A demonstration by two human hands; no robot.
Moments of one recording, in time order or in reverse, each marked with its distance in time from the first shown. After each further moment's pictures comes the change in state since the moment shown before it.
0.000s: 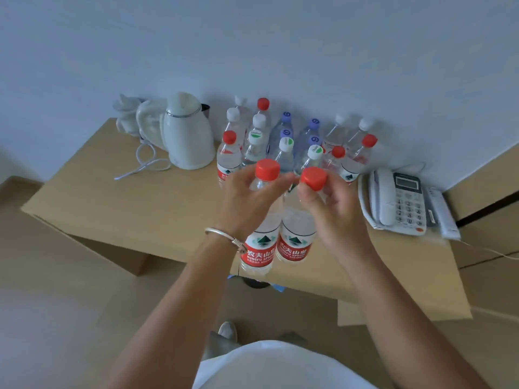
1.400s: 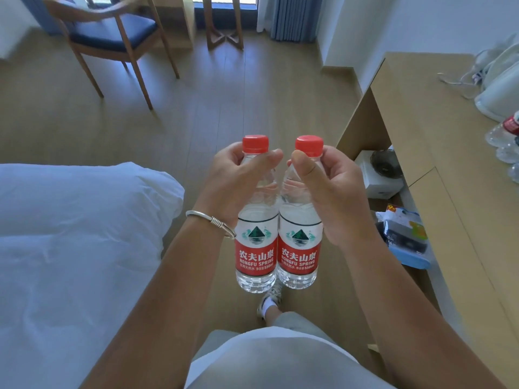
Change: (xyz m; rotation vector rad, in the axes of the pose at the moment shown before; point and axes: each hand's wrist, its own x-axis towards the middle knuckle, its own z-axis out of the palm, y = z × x) left_hand -0.618 0.087 0.171 -0.071 1.353 -0.277; right_hand -0.449 -0.080 -0.095 0.331 -1.345 -0.070
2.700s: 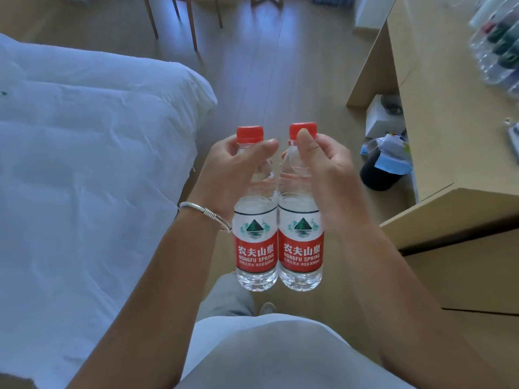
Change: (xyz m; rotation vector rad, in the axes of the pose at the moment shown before) left_hand -0.567 -0.095 0.056 0.000 0.128 -0.038; right_hand -0.548 -0.023 -0.056 -0.057 -0.114 0.138
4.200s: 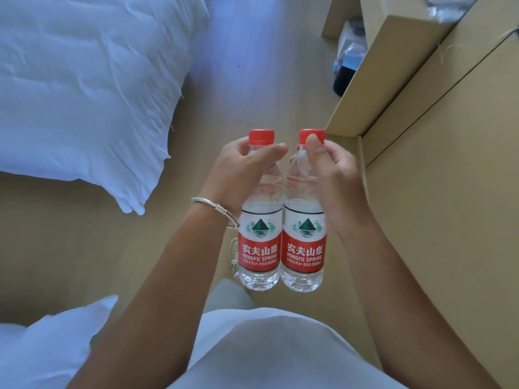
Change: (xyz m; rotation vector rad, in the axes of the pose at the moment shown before) left_hand -0.705 -0.191 -0.007 -0.005 -0.112 -0.044; right_hand -0.732 0.131 0.010 -0.069 0.132 0.096
